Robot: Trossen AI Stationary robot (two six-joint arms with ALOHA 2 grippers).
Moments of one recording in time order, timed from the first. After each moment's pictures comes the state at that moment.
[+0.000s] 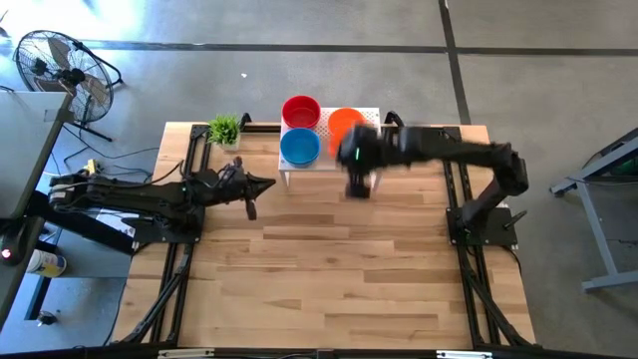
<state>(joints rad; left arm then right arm) 0.11 0.77 0.27 0.40 -0.23 -0.06 -0.14 1.66 1.76 -1.06 0.22 -0.09</state>
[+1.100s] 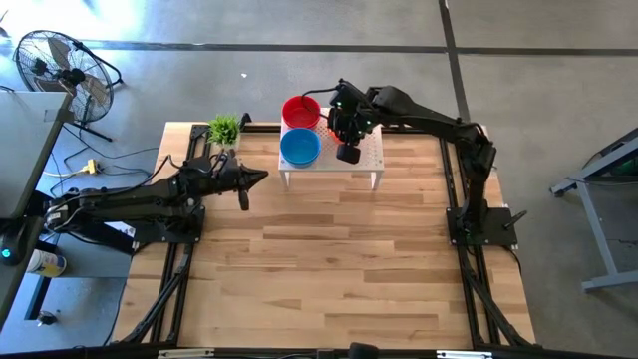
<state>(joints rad) 0.33 0.64 0.27 0.23 -0.01 -0.08 -0.45 1.92 1.97 -1.13 -0.01 -0.27</state>
